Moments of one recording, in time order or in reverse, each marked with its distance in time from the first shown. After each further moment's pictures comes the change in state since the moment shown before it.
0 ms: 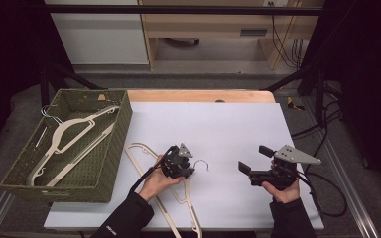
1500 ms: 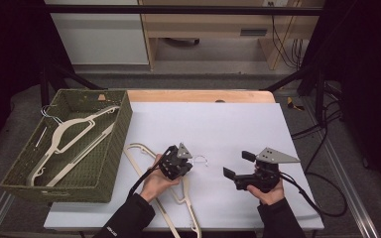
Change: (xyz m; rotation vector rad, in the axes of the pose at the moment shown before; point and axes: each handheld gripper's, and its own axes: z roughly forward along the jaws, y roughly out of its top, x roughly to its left) left arm -0.009 0.002 -0.022 -0.056 0.045 0.029; right arm 0.023 -0.010 0.029 0.073 0.101 0.017
